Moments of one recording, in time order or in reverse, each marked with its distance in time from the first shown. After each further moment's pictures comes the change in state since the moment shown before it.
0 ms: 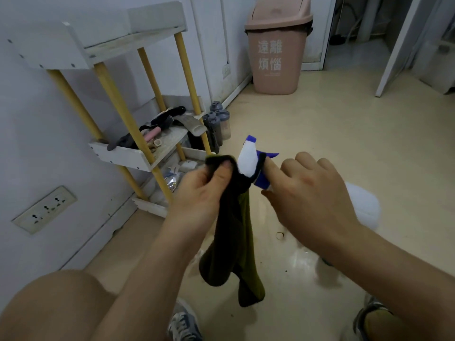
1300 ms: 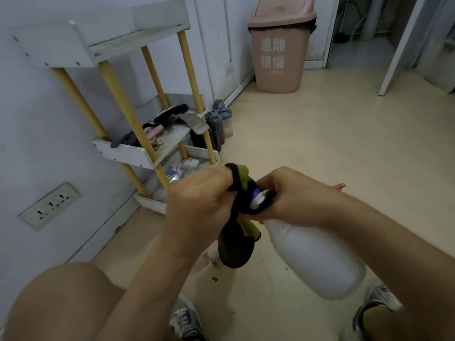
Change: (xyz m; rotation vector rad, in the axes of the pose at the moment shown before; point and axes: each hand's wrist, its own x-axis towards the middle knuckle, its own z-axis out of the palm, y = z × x) left_hand -0.003 -0.016 -0.016 0.862 0.196 1.006; right_hand 0.025 0.001 -0.010 0.904 -0.811 0.315
